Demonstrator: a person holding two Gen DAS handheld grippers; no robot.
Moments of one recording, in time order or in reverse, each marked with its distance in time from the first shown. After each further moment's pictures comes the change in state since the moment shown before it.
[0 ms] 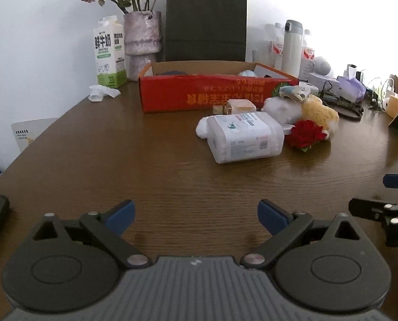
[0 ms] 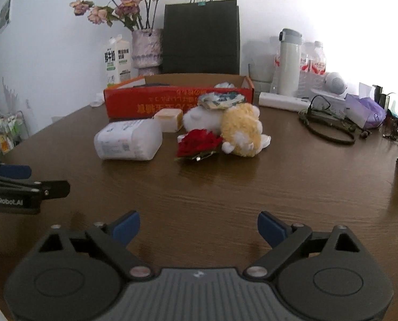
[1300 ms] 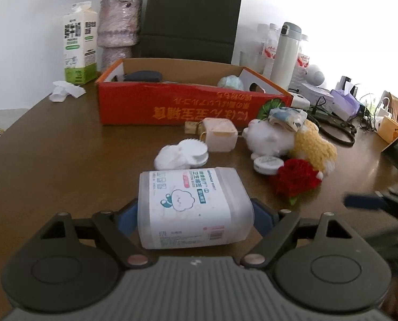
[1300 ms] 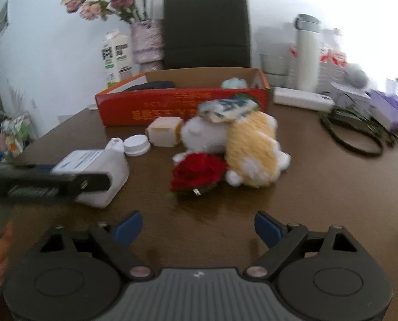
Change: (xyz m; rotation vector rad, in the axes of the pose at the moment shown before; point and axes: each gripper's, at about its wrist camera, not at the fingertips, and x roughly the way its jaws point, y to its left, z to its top) left arm 0.056 -0.016 0.054 -0.065 0.044 -0.106; right arm 0.065 -0.016 0.055 0.008 0.062 0.080
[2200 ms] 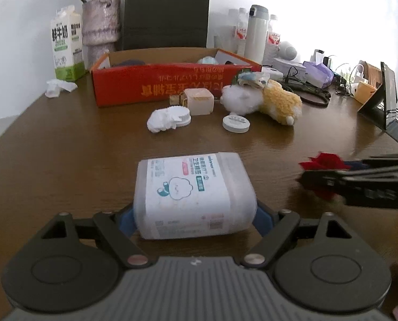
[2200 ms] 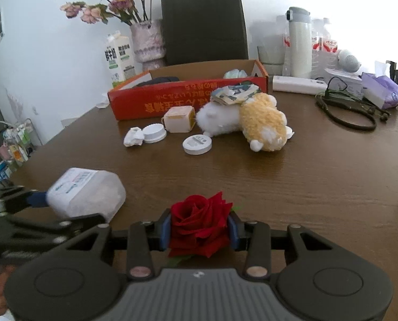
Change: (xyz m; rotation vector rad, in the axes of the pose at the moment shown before) left arm -0.034 -0.007 -0.044 0.107 0.041 -0.042; right arm -0.045 0.017 -0.030 0.082 0.003 0.010
